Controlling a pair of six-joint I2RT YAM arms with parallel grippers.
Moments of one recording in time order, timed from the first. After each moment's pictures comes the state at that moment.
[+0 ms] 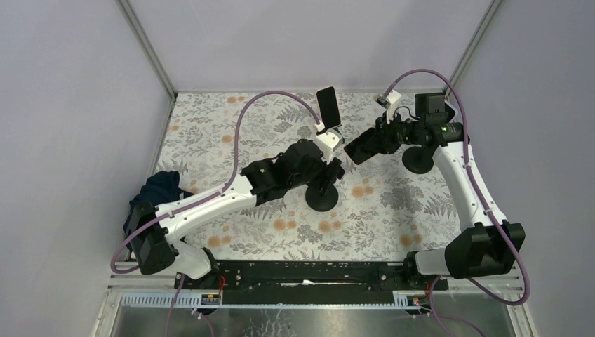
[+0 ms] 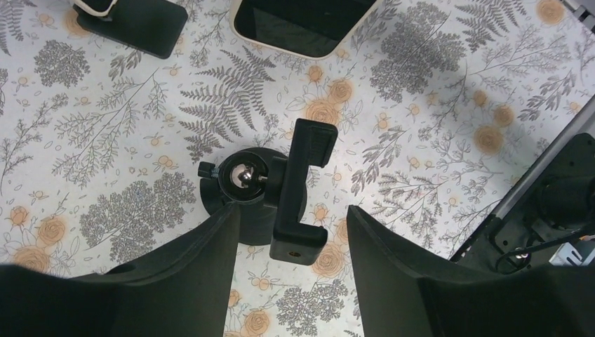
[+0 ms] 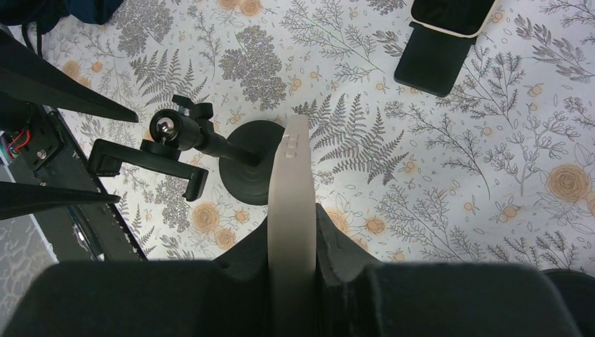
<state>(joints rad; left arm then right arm) -0.98 1.44 1.25 -0.37 -0.12 -0.21 0.10 1.36 1.33 -0.78 -0.74 -0.36</state>
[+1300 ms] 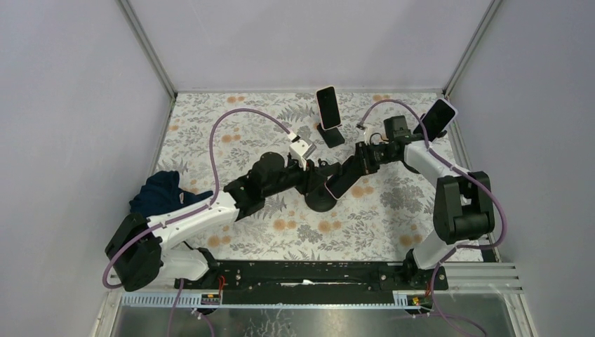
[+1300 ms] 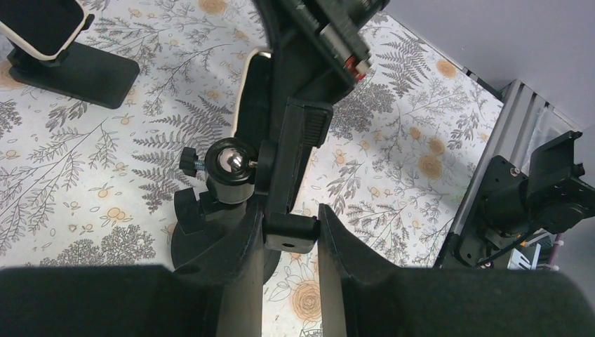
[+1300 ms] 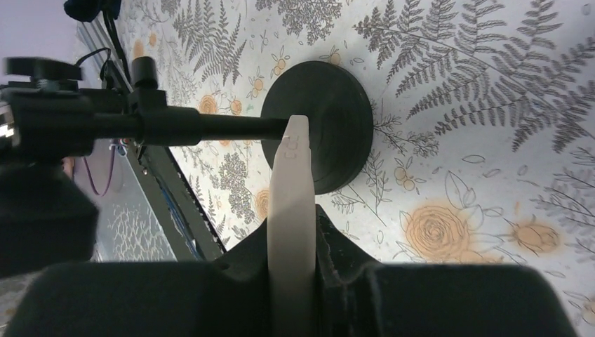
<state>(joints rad) -0.86 1.28 0.82 0.19 0.17 -0.26 0.15 1.62 1.09 -0.60 -0.88 -0.12</state>
